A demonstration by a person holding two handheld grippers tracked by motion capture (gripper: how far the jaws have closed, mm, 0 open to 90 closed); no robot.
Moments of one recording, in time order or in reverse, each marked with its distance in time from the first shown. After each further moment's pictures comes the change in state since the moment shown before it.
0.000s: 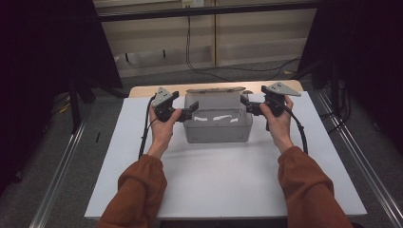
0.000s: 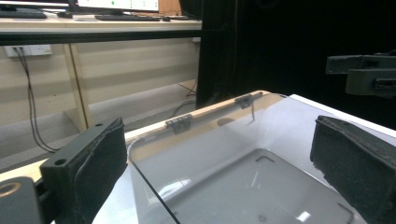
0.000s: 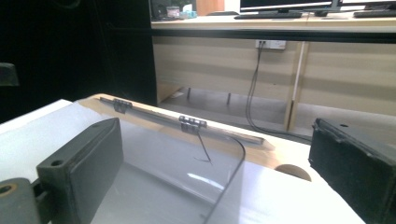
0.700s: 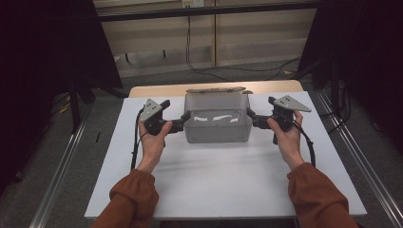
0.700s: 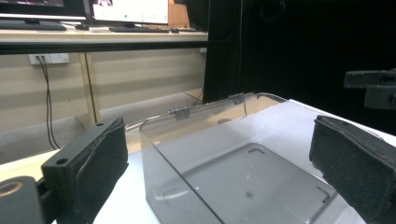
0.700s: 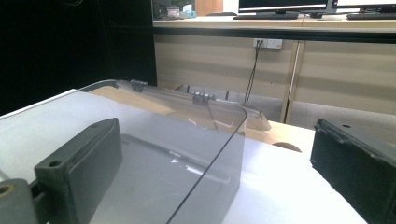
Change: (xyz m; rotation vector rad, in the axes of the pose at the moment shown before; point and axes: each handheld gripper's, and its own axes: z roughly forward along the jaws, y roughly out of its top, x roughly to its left) left arm -0.015 -0.011 -0.052 -0.058 0.044 -0.008; right arm 0.013 -0.017 -0.047 -0.005 -0.011 -0.013
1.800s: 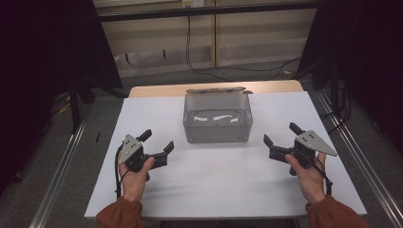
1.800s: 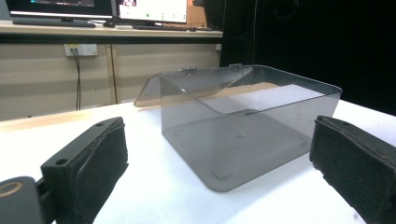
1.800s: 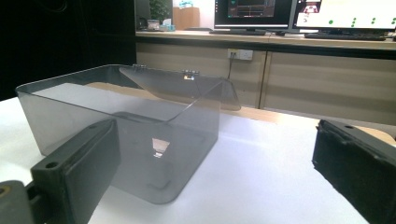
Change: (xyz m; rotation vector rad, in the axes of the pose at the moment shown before) left arm -0.026 -0.043 -0.097 -0.017 0.083 -0.017; right arm 0.022 -0.041 -0.098 -0.072 -0.109 -0.036
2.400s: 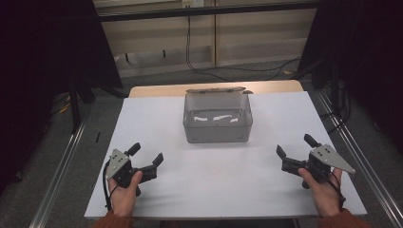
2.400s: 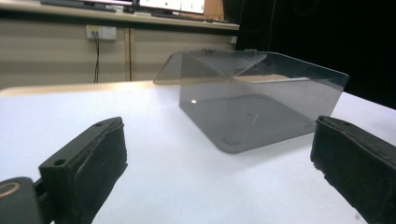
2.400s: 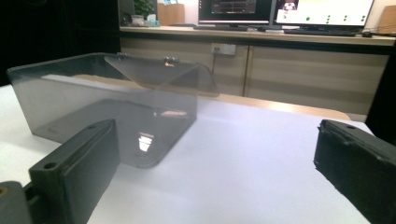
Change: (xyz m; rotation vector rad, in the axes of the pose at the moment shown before) left arm 0.003 -0.017 -0.043 0.037 0.068 -0.052; right arm -0.009 -0.013 -0.043 0.010 -0.065 0.002
